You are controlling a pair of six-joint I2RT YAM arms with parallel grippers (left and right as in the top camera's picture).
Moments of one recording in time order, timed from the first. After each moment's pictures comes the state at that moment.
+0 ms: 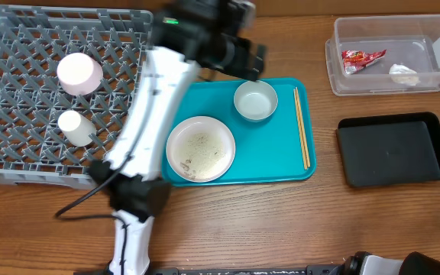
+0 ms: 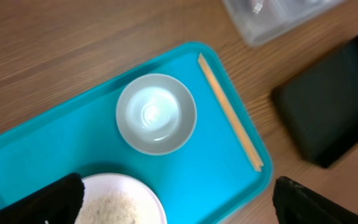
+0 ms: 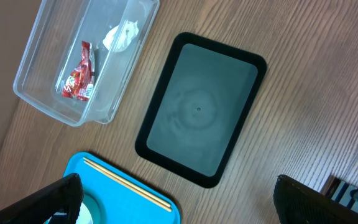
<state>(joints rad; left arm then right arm) -0.49 2.19 2.51 -1.38 0.21 -0.13 -0.39 1.49 2.02 -1.64 0.12 0.75</state>
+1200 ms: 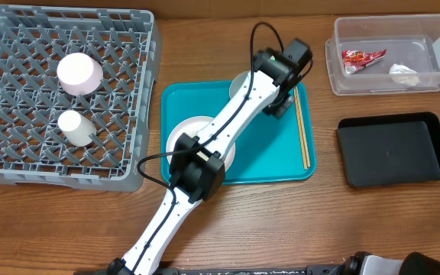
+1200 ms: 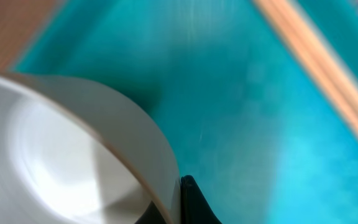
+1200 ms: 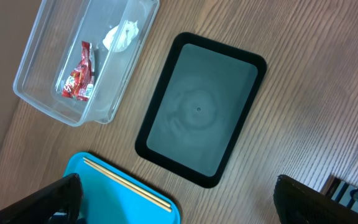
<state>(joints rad) -0.69 2.65 2.71 -1.43 -0.09 0.00 -0.39 1.49 2.02 -1.64 0.12 0.75</state>
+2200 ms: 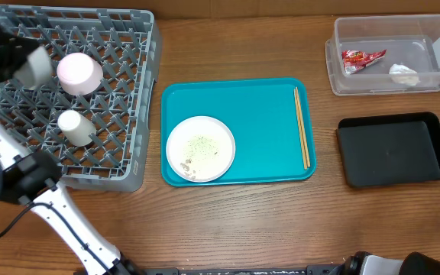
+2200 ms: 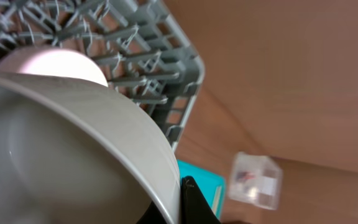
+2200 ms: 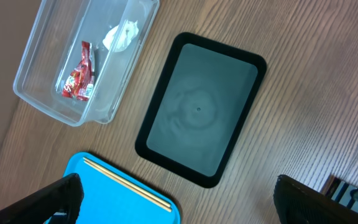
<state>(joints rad) 0.64 2.58 3.12 -1.66 0.92 -0.28 -0.39 1.49 2.02 -1.64 0.12 0.75</state>
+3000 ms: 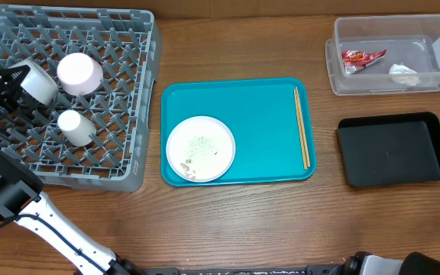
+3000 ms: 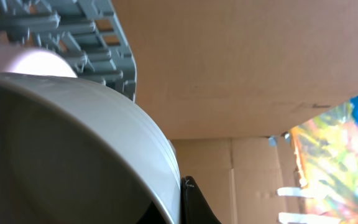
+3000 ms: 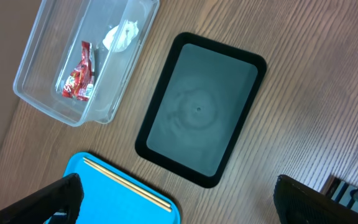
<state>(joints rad) 0.79 2.57 2.41 -1.36 1.54 0.04 -0.39 1.49 2.02 -1.64 0.12 0.75</state>
